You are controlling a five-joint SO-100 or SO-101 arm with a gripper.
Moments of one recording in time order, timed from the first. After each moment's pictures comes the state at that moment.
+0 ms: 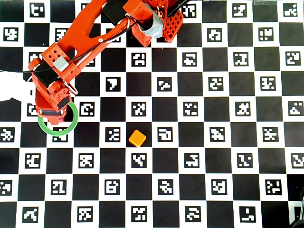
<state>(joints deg) 49.5 66.8 76.3 70.5 -49.3</state>
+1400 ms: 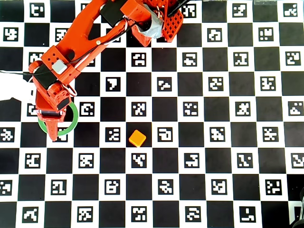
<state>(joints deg) 50.0 66.4 77.7 67.9 -47.2</state>
